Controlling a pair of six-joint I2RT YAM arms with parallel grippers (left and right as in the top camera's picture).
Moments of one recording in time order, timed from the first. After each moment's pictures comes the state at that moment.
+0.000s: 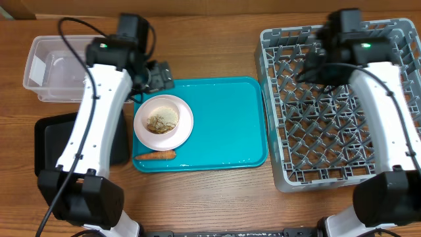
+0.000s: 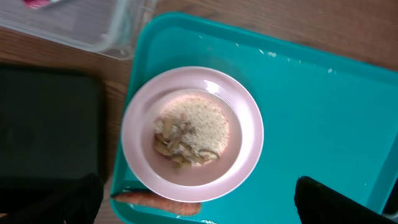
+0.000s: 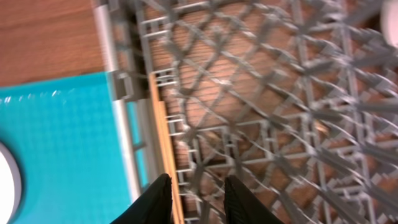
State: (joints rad) left arm -0.16 1.78 1.76 -1.28 -0.04 -0.45; right arm 0.05 1.74 1.71 -1.15 -0.06 0.18
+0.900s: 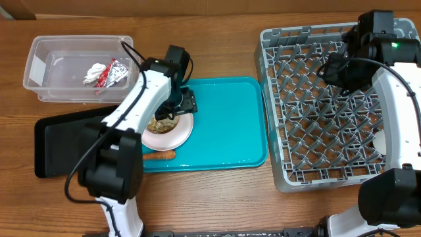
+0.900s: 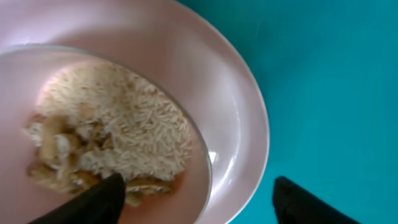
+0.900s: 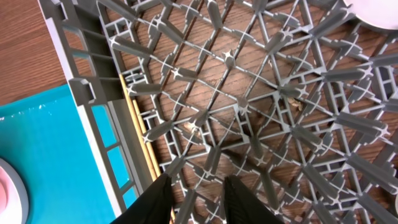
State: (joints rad) left arm -0.30 1.99 1.52 -1.05 0.01 -0.53; right arm -0.09 1.74 1.71 -1.20 -0.12 0.20
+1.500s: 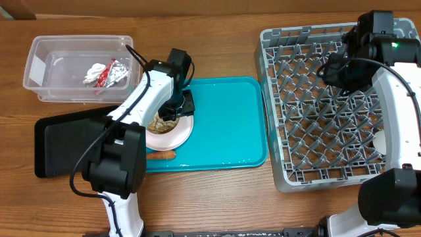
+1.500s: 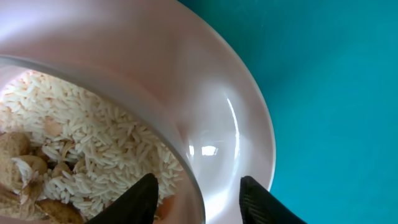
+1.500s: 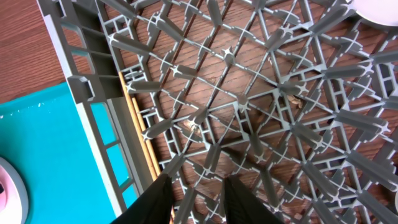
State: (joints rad) left arm -0.30 2.04 1.51 -1.02 0.03 -0.53; right arm -0.09 1.74 1.71 -1.21 -0.12 0.20
